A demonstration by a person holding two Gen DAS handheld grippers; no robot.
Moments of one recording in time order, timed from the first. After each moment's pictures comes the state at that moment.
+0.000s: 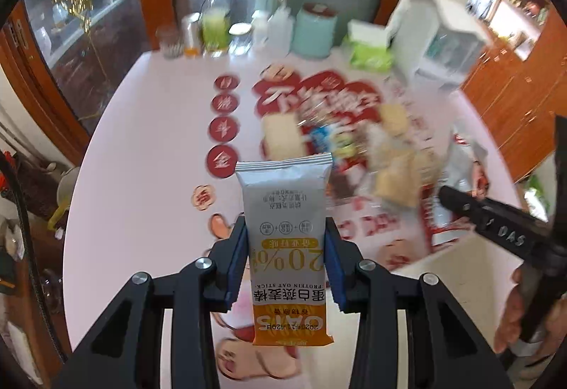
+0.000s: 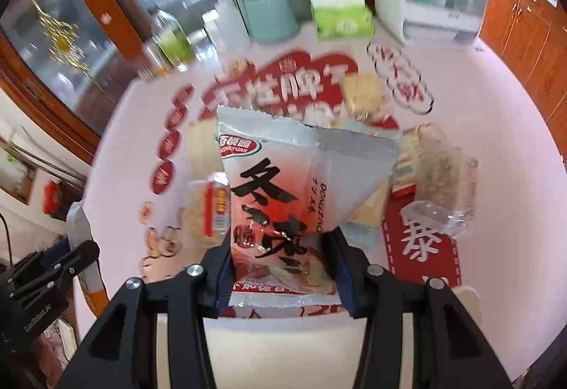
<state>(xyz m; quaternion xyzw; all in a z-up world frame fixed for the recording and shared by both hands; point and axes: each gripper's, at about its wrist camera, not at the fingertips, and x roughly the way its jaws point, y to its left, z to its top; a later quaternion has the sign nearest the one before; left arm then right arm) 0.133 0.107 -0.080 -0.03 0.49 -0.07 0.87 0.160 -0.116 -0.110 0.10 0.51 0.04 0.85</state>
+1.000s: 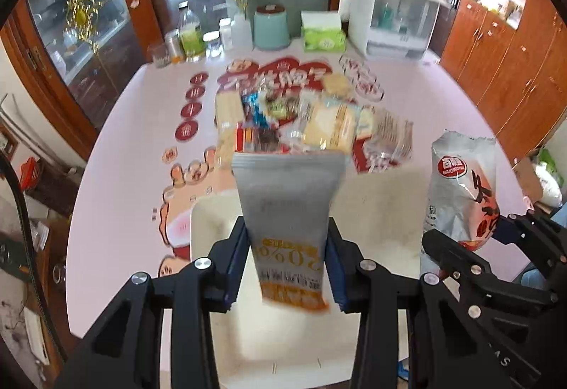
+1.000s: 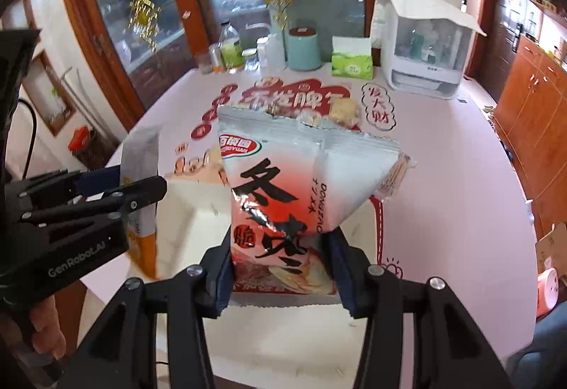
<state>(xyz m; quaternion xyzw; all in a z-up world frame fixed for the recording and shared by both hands) 0.005 -0.030 -0.067 0.03 0.50 -0.03 0.87 -0.003 -0.177 -0.063 -0.01 0.46 0.12 0.88</state>
